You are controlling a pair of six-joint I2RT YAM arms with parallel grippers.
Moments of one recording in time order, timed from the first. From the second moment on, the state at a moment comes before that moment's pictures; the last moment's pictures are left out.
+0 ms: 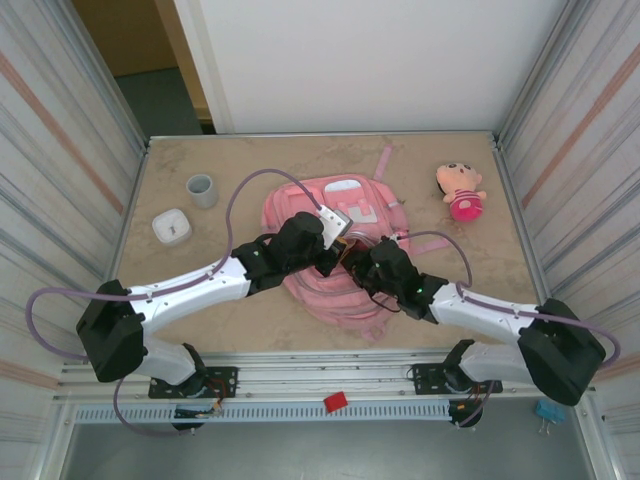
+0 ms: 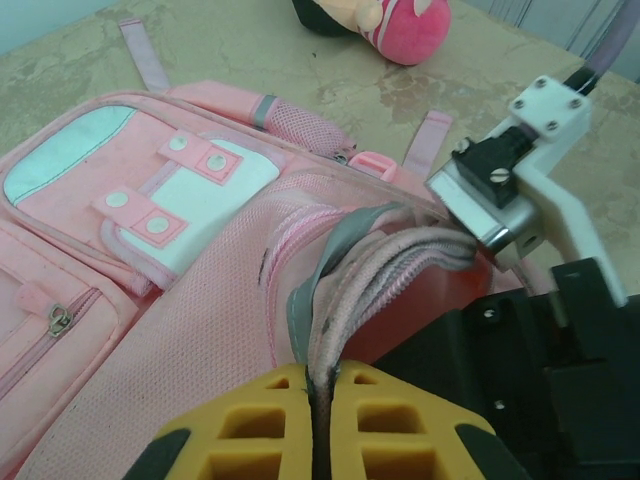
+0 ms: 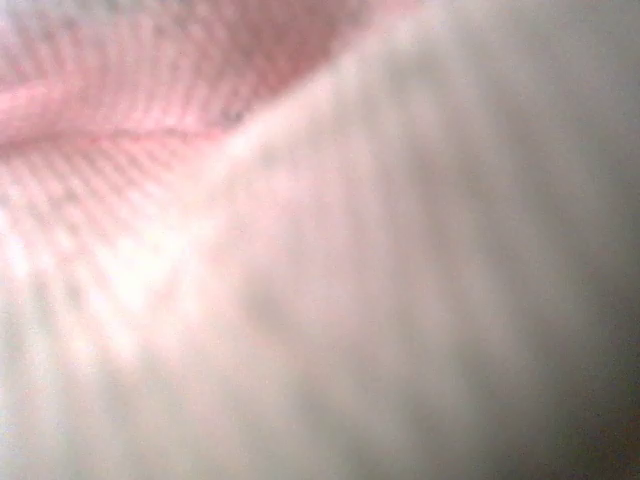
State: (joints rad) left arm -0.95 1.41 1.02 -0.17 -0.09 -0.09; right arm 0.81 1.22 0.51 0.18 0.03 1.45
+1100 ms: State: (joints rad) left arm -0.92 1.40 0.99 -0.14 -0.02 -0.15; right arm 0.71 0.82 0.44 0.19 -0.14 1.21
